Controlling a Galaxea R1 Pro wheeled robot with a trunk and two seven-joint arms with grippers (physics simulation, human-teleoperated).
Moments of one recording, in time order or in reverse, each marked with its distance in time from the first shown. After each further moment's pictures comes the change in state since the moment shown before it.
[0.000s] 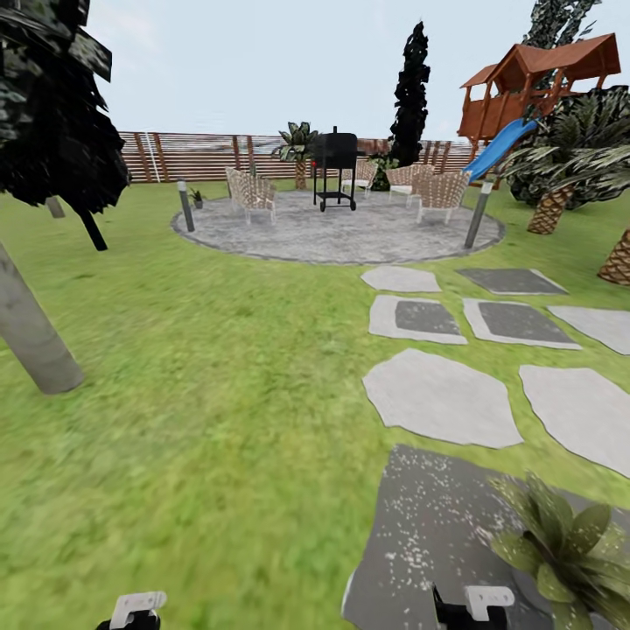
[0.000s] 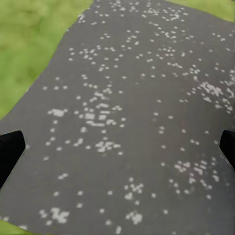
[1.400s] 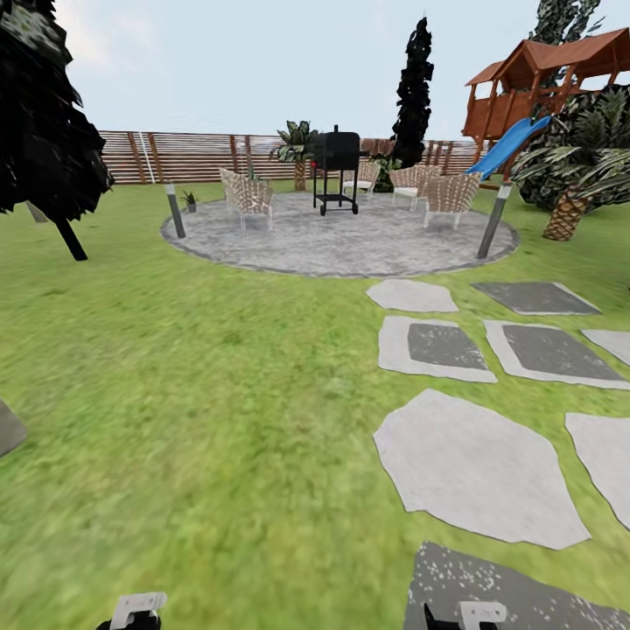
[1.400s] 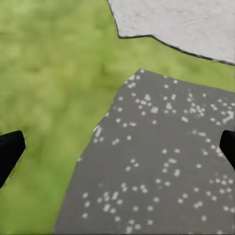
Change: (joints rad) left arm 0.000 -0.002 0.000 0.002 -0.002 0.000 0.000; right arm 0.000 0.001 0.000 0.086 -0.002 0.001 -0.004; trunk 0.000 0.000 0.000
